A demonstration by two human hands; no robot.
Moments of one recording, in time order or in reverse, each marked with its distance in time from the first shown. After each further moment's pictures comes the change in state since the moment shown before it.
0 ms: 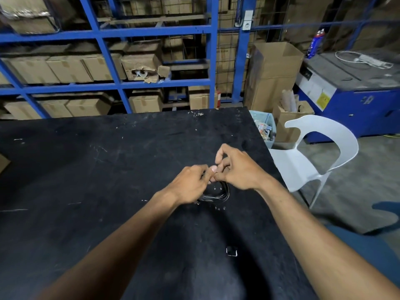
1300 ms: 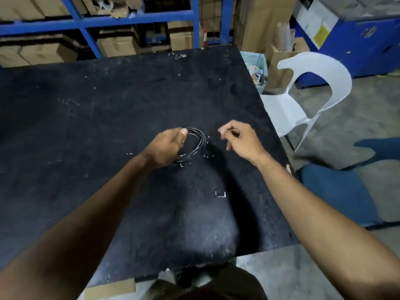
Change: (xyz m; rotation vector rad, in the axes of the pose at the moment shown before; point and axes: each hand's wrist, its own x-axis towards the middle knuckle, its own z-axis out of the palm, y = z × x) left_hand -0.009 -0.063 0.041 -0.133 -0.009 -0.059; right_hand -0.032 0.121 0.046 0.189 0.267 0.213
